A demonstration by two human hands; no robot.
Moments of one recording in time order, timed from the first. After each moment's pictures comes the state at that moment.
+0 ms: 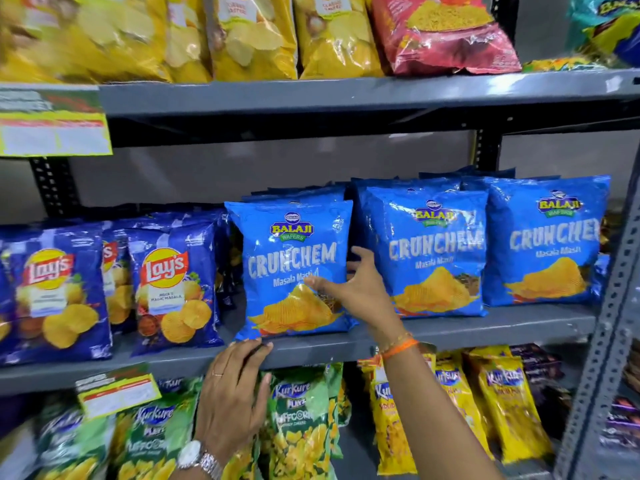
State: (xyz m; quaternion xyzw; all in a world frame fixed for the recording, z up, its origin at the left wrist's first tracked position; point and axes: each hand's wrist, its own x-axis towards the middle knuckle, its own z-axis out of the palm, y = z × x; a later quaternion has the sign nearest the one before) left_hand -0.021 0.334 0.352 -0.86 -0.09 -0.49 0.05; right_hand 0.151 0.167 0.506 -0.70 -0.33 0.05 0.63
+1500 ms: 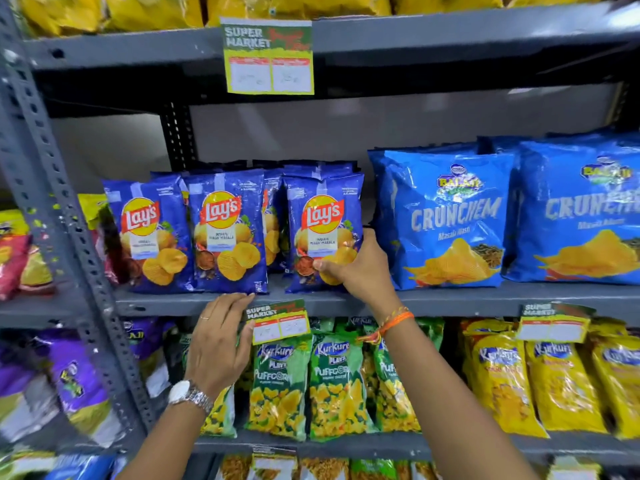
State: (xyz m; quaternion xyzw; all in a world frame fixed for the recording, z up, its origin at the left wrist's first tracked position) left_hand -0.199 0.510 0.362 -0.86 -0.16 -0.48 0.04; right_hand 0.008 0.347 0.469 -0.73 -0.35 -0.01 0.58
